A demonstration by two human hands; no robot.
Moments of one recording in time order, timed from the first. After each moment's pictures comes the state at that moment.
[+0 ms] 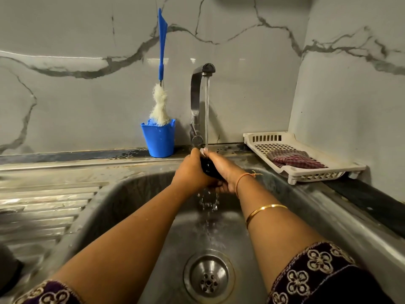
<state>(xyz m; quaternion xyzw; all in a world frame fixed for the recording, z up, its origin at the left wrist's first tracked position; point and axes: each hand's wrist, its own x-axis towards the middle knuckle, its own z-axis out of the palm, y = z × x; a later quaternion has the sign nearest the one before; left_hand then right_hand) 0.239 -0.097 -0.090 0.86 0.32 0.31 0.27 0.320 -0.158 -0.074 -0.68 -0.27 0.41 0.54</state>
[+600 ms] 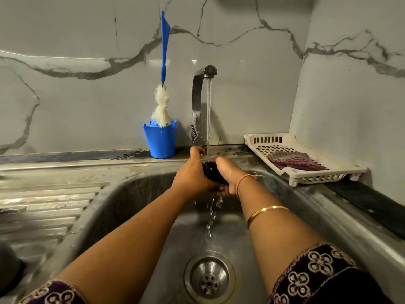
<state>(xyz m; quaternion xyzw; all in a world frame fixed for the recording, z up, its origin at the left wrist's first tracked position) 0.234 -0.099 -0.092 0.87 0.30 0.30 0.27 0.326 -0.152 -0.077 -0.71 -0.22 0.42 0.52</state>
